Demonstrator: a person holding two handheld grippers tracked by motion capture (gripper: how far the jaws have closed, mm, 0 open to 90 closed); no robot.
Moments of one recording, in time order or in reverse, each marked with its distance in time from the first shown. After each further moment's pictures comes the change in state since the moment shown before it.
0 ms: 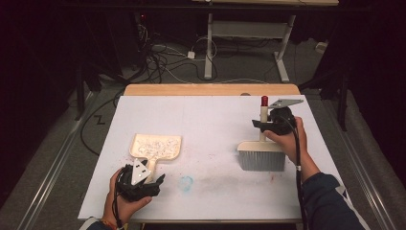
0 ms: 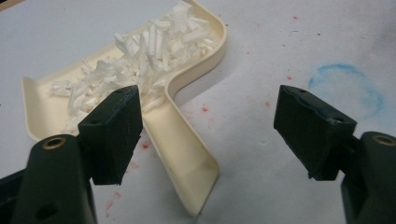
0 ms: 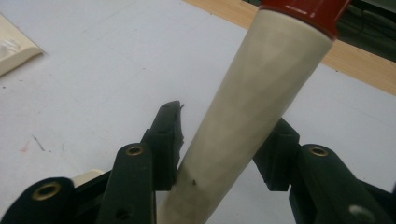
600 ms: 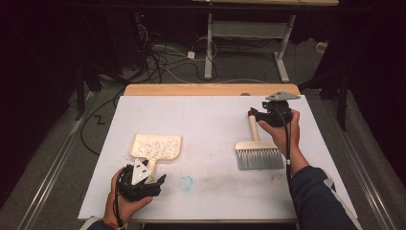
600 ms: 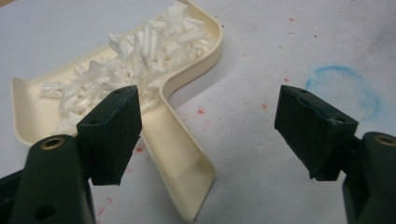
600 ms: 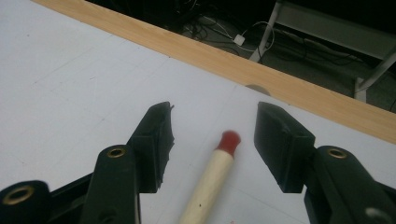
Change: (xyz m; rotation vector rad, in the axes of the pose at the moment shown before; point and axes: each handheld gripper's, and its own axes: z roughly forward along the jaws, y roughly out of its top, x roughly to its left) left arm -0.001 -0.001 0.004 -0.006 -0.017 -0.001; right arm 0.000 0.017 0.009 -0.125 -0.167 0.046
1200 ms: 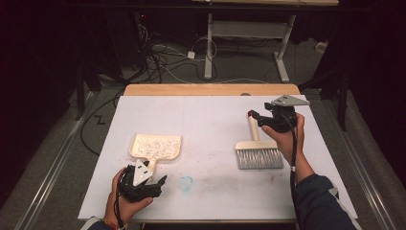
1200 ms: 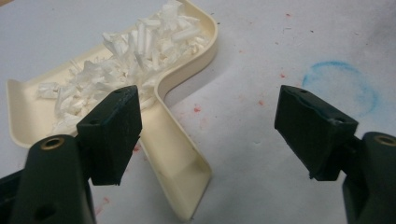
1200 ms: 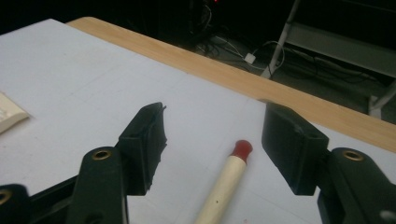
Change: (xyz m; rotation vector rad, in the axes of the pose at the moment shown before) left arm -0.002 0.000 0.001 0.008 0.002 0.013; right arm 0.006 -0.006 -0.029 -0.102 0.064 0.004
